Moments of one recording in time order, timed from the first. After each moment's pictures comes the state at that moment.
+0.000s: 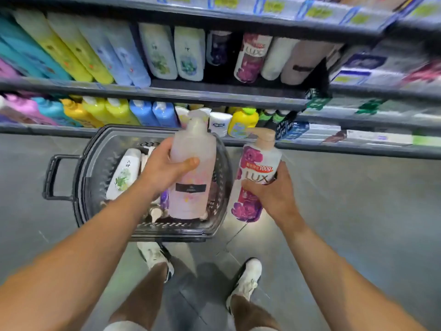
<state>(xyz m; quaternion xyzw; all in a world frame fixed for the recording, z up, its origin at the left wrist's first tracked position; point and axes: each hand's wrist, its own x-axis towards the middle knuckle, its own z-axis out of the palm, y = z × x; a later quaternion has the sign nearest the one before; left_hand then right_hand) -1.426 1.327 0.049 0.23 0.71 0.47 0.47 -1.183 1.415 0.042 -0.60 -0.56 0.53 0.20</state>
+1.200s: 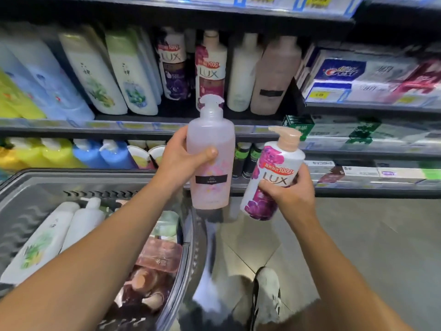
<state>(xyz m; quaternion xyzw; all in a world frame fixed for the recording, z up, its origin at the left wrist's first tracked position) -1.349 1.510 -0.072 0.36 0.64 0.58 0.36 -1.108 1.573 -0.097 -0.53 -0.59 0.48 0.37</state>
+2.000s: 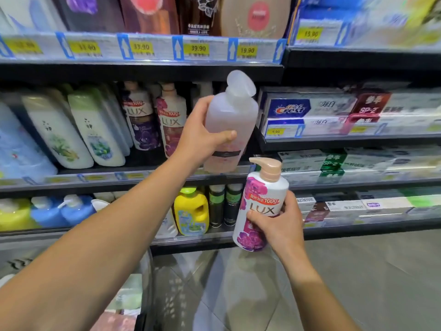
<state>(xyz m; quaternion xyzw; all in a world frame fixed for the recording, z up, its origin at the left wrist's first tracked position) -1.289 1.649 -0.013 0.54 0.54 0.60 0.22 -1.076 1.621 -0.126 -0.50 -0.59 0.45 0.45</state>
